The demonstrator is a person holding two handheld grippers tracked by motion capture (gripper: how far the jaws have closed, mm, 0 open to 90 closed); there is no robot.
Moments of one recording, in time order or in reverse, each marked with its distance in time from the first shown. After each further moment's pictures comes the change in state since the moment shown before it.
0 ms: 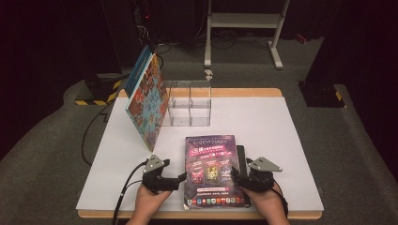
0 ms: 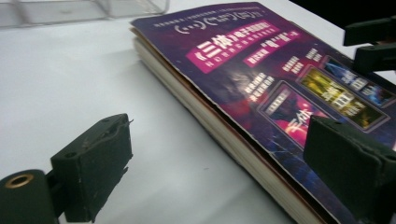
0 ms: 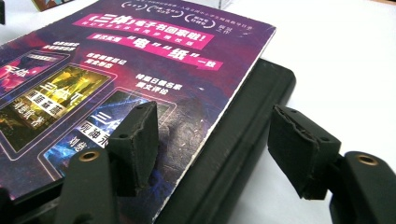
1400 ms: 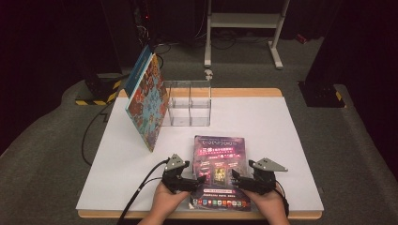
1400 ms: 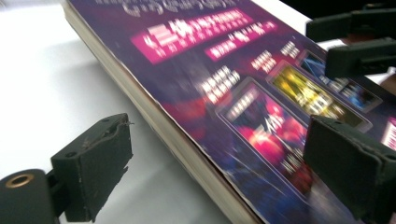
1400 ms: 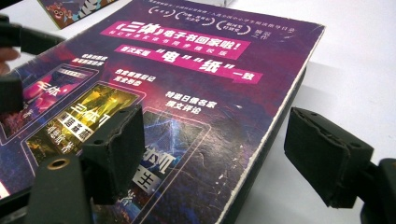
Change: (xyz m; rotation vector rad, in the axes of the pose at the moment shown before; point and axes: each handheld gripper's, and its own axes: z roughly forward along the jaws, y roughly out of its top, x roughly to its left) left arm -0.029 -0.013 0.036 0.091 -0.081 -0.019; right arm -0.007 -0.007 0.000 -0.013 0.074 0.102
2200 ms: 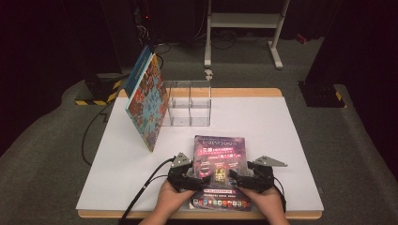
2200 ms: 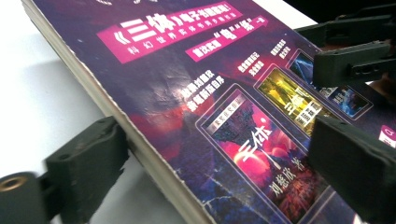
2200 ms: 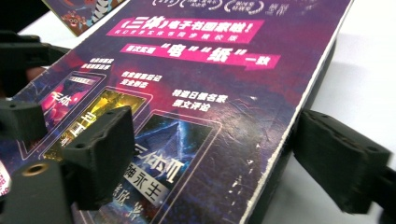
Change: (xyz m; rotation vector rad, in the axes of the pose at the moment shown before) left arm -0.010 0.002 0.015 0.024 -0.004 -0.001; right arm -0.007 0.000 0.010 0.046 0.089 0.116
